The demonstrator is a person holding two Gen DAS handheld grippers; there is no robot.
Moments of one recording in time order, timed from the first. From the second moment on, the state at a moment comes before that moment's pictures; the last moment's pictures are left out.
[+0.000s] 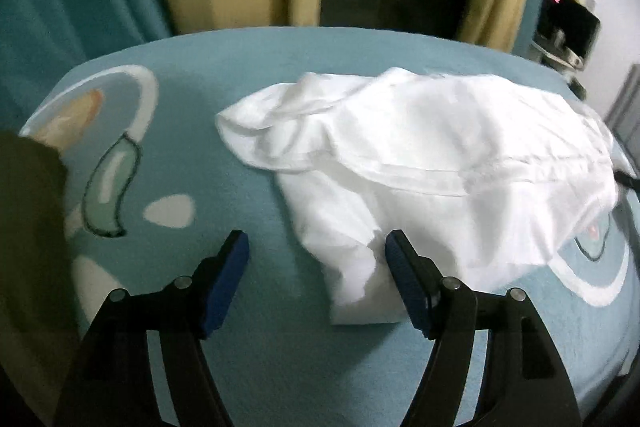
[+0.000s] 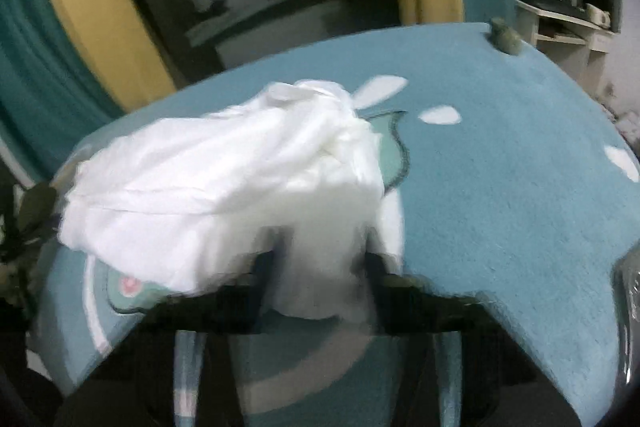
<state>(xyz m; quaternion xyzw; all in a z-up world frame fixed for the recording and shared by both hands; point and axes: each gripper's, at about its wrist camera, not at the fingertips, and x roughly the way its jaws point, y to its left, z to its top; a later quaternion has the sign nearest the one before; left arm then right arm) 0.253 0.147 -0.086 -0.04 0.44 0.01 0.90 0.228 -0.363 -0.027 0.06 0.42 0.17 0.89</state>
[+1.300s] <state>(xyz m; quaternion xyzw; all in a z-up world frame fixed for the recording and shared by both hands) 0.179 0.040 -0.053 0.12 0.44 -0.17 0.88 0.128 -0.245 -0.015 -0.33 0.33 0.22 0.86</state>
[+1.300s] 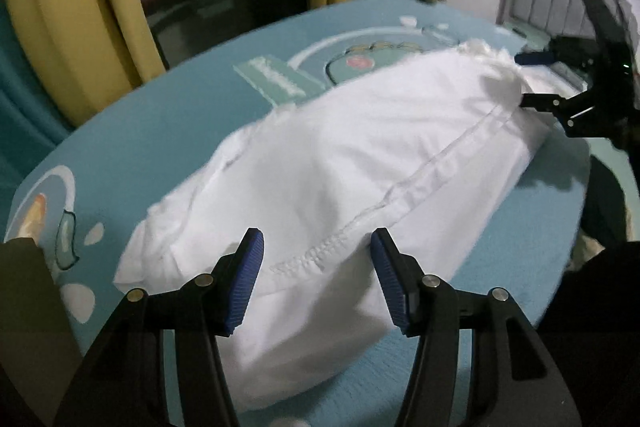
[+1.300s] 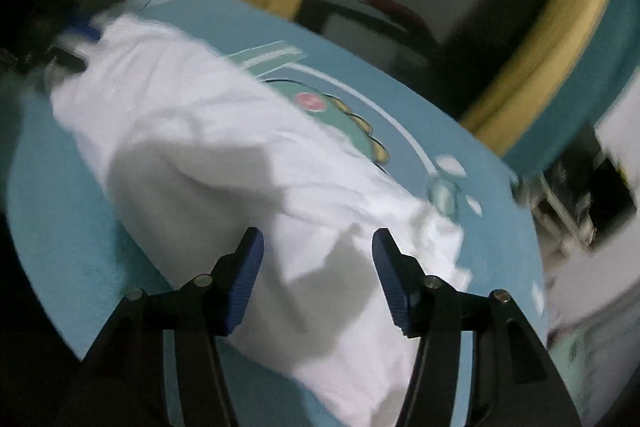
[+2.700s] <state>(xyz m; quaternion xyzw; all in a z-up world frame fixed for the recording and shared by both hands) 0.293 0.160 -0.019 0.04 0.40 0.00 0.91 0.240 -0.339 0.032 -0.09 0.38 0.08 0.92</state>
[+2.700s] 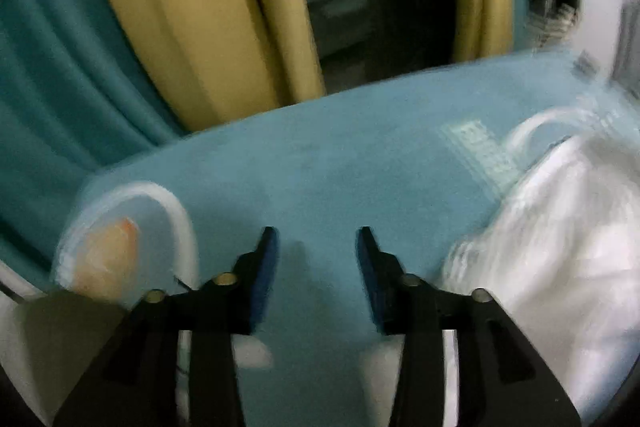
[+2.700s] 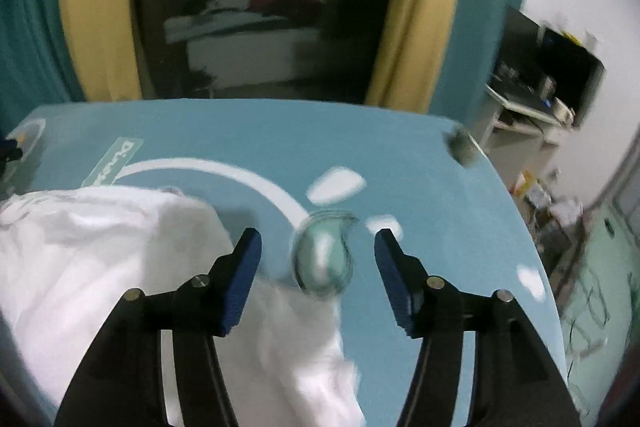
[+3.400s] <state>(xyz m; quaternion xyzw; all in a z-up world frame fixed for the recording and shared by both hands) 0.281 0.189 -0.041 -0.04 0.40 0.13 0.90 0.148 -0.397 -0.019 0.03 0.45 0.06 0.89</state>
